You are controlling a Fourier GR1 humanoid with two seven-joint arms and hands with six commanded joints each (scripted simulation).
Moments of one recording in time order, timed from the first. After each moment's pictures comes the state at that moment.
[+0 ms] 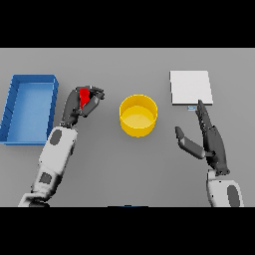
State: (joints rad) left arm -0.58 0.01 0.07 -0.78 -0.18 0.12 -0.27; right arm 0.08 -0.08 0.08 -1.70 0.15 0.00 -0.07
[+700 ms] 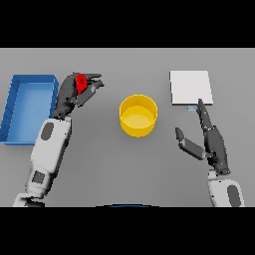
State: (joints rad) left arm -0.58 0.05 0.04 -0.99 -0.09 0.02 -0.16; right arm 0.08 -0.10 0.09 -1.69 0.18 0.00 -0.14
